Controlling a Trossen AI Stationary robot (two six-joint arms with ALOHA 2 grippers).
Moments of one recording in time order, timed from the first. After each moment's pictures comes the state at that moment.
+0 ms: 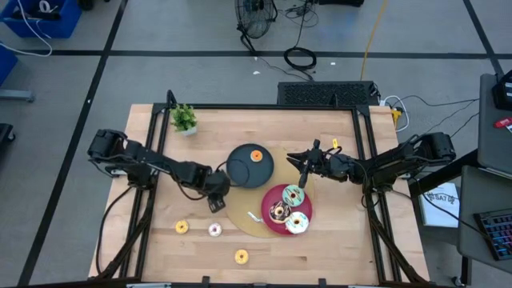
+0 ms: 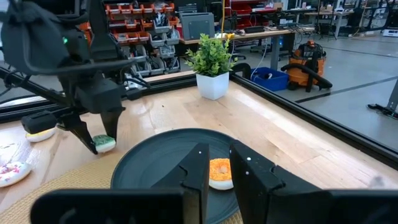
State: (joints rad) left arm -0.16 1.58 0.79 -0.53 -0.05 -0.64; right arm 0.02 1.35 0.27 0.99 0.39 0.12
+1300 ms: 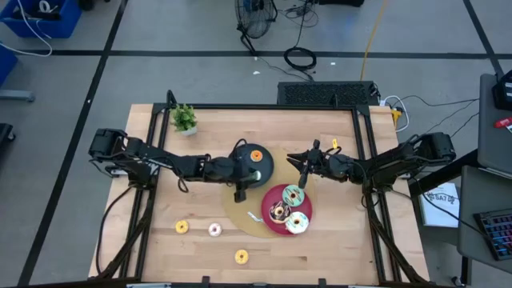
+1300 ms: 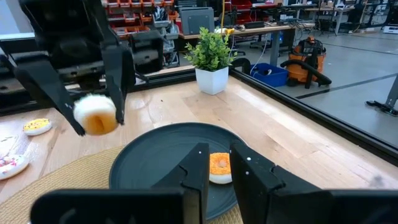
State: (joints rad) left arm -0.08 1.58 0.79 0.33 -0.17 -0.03; right arm 0.01 1.35 0.27 0.97 0.39 0.12
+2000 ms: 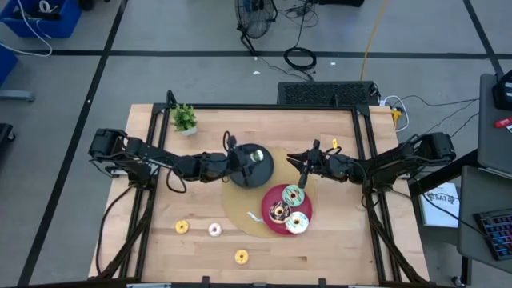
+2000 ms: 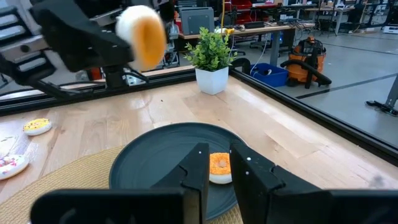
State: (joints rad) left arm -0.08 1.58 0.79 0.60 -0.50 0.13; right arm 0.02 1.35 0.27 0.97 0.39 0.12
